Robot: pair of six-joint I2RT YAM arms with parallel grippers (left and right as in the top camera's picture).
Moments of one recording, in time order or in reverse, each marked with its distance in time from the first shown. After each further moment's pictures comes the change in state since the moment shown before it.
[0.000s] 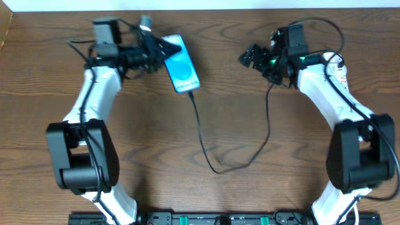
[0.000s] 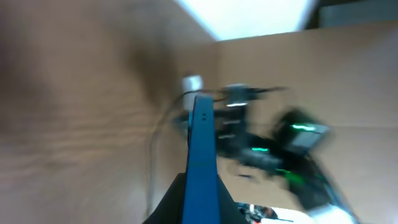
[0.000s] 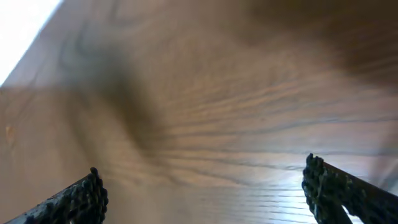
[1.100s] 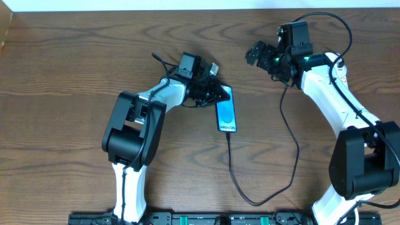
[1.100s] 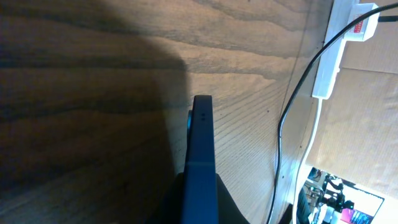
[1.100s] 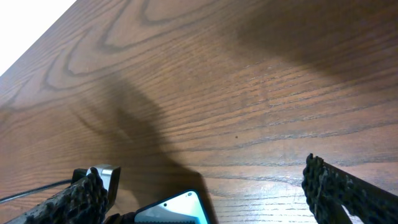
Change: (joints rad) left arm -0.384 0.277 -0.067 0.062 -0.318 0.085; right arm 0.000 -0.037 0.000 -0.016 0.106 -0.037
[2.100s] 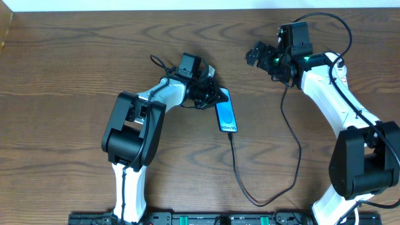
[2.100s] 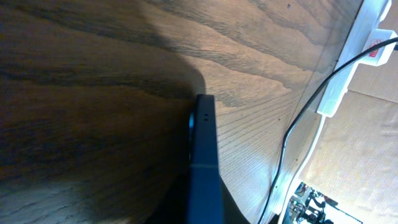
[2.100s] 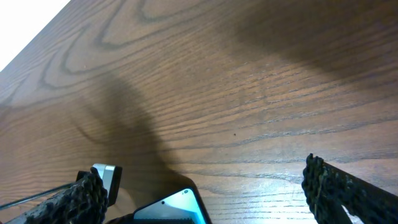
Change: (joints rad) left arm 0.000 0.000 0.003 -0.053 -0.039 -0.112; right arm 0.000 0.000 0.000 -0.011 0.000 0.000
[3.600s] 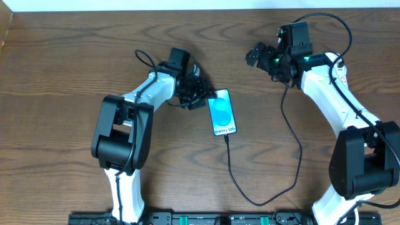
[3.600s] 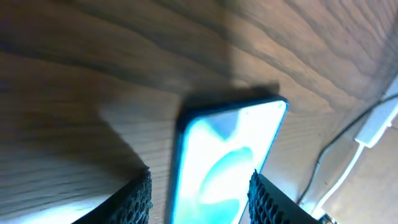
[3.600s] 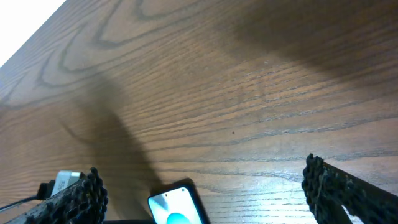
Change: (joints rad) left arm 0.075 -0.059 0.043 -0.275 -0.178 0.053; right arm 0.000 0.000 0.000 -0.007 0.000 -0.003
